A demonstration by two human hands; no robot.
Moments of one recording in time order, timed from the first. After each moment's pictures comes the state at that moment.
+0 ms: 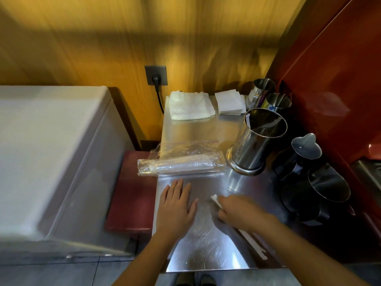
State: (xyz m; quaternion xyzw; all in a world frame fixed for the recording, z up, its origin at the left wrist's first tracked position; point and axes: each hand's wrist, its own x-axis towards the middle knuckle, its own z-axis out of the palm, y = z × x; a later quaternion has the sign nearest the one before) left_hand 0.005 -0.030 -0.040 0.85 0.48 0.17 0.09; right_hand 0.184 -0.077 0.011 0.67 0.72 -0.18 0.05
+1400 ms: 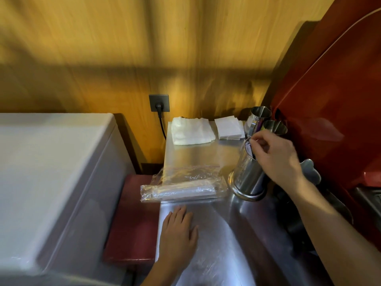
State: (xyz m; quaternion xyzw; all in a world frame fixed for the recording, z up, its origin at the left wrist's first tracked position) left_hand 0.005 -0.026 -0.022 0.84 0.49 0.15 0.17; right_hand 0.241 -0.015 0.141 0.72 0.57 0.01 -0.40
